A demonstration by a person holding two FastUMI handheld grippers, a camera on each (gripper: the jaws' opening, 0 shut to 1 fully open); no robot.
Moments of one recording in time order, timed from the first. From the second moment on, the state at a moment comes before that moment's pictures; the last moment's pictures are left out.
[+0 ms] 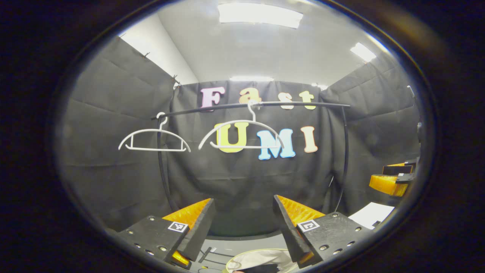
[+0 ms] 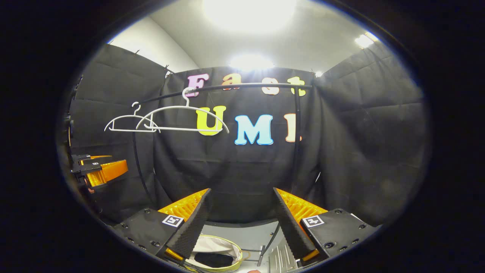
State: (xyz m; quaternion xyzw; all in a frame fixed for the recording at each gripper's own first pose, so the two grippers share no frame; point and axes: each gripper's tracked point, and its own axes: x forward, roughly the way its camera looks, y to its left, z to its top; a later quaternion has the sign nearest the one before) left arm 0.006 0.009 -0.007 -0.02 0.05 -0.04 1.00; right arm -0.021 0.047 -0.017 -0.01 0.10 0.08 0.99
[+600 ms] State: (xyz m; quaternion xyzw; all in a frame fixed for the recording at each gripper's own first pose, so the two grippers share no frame) left arm -0.052 0.006 0.051 0.02 0.01 -0.03 1.00; right arm -0.061 -0.016 0.021 -0.01 0.05 0.05 1.00
